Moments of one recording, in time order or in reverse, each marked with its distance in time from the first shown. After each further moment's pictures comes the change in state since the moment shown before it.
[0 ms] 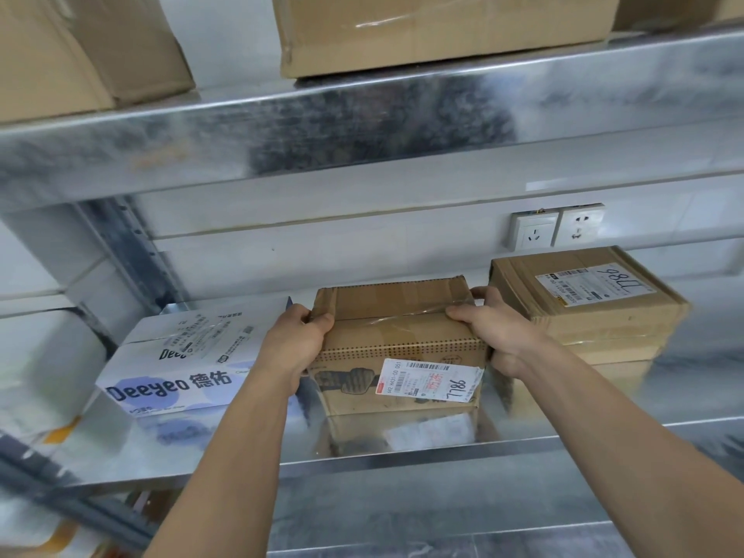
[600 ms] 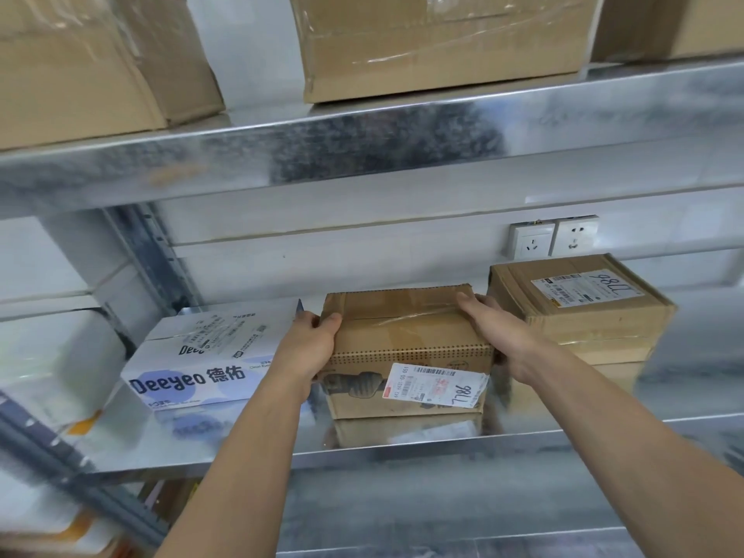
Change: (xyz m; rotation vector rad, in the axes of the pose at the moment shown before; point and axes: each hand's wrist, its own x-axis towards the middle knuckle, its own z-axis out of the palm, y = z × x) left_hand -0.032 0.005 0.001 -0.076 -0.011 -0.020; right_hand -0.023 -0.001 -0.005 -0.148 -0.021 -0.017
